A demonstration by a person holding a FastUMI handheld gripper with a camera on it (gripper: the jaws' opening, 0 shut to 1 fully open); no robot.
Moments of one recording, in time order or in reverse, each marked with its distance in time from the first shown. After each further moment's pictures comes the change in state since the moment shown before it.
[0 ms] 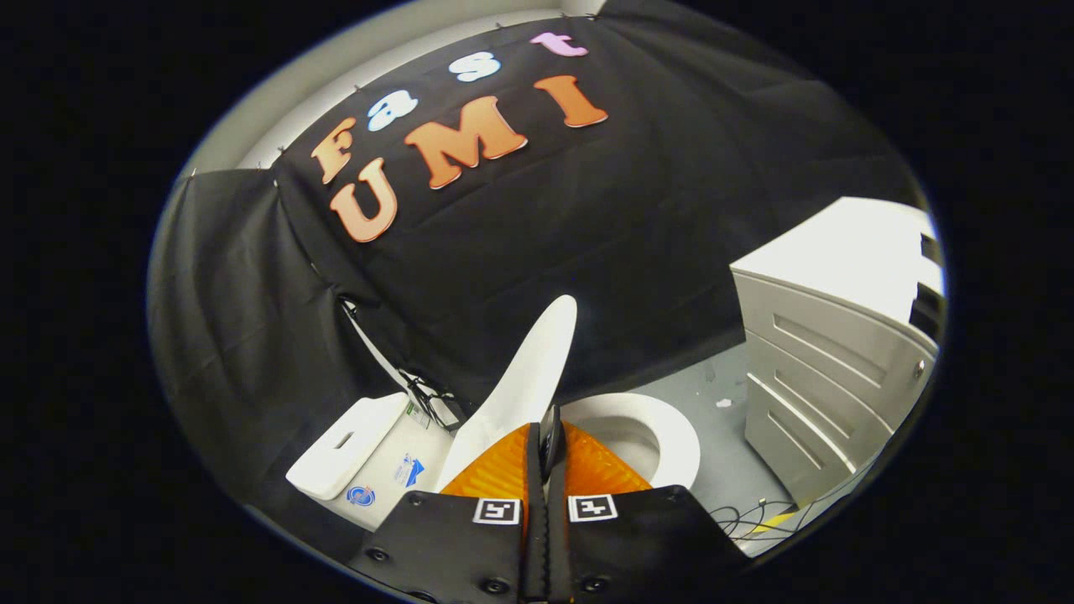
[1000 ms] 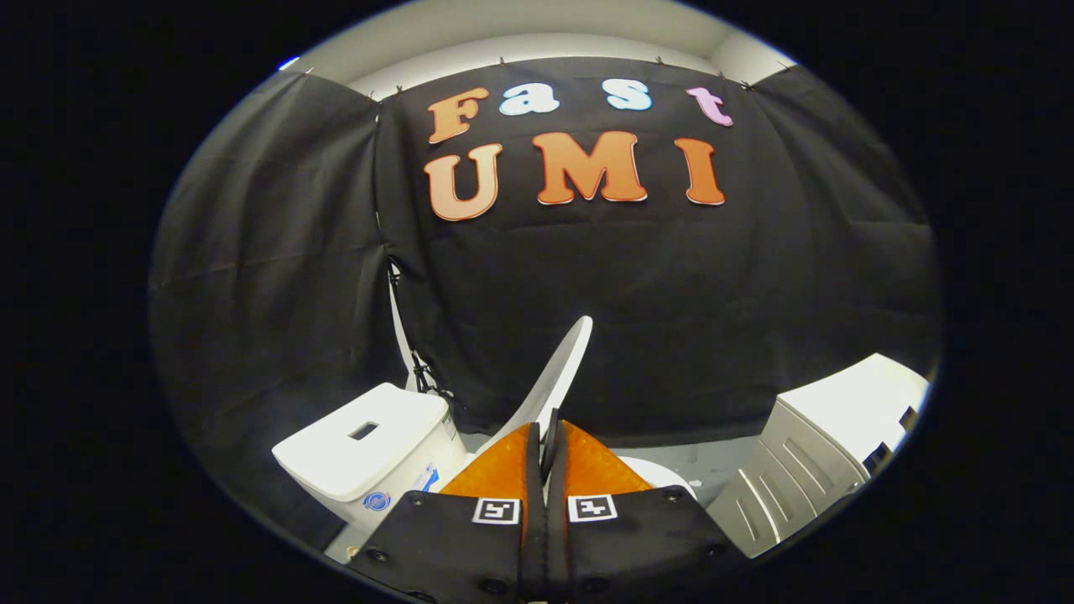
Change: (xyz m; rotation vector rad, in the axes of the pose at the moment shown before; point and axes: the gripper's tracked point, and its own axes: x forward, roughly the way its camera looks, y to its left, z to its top) arm -0.003 0.178 0.036 -0.406 -0.092 0.043
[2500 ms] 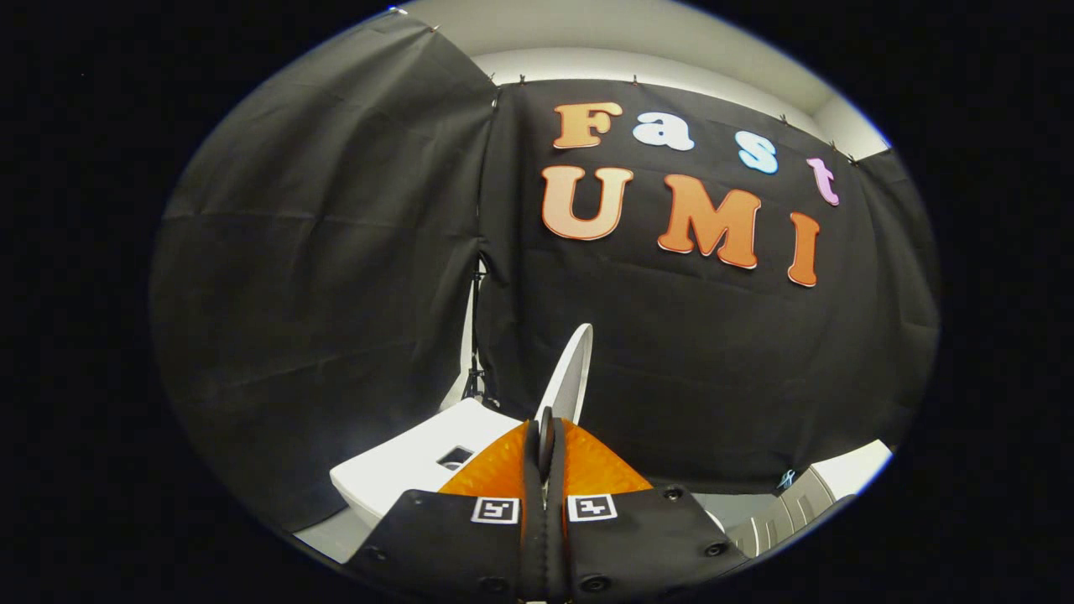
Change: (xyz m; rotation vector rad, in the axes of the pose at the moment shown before) arm 0.020 0.242 0.040 -0.234 -0.044 0.146
